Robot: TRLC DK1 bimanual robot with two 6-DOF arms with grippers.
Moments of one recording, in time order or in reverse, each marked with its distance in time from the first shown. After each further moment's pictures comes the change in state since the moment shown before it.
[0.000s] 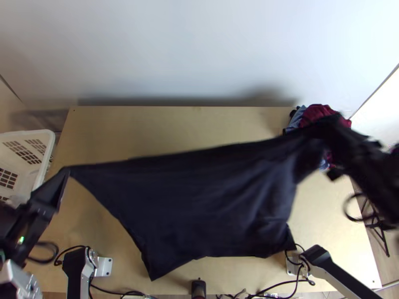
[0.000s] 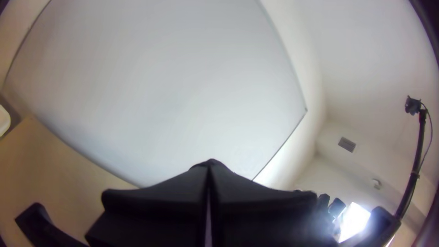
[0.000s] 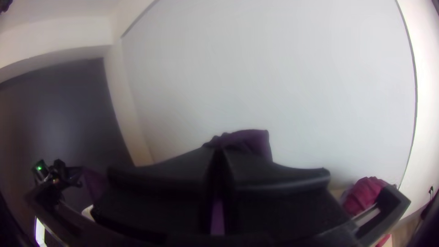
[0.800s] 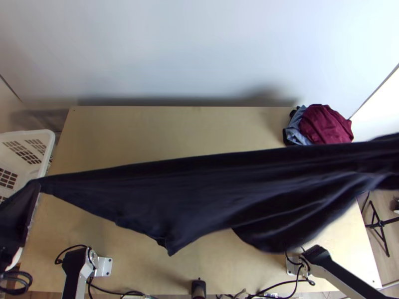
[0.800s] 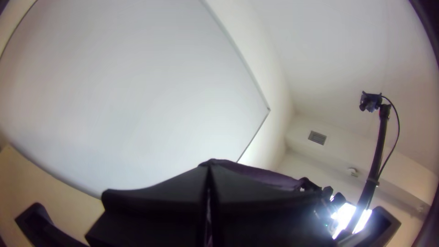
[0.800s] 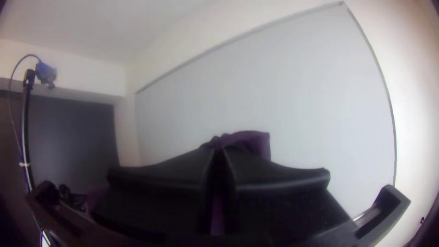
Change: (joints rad) left arm -0.075 0.107 0.414 -0.106 -0.002 -0.064; right arm -0.014 0.103 0.758 -0.344 0.077 -0.077
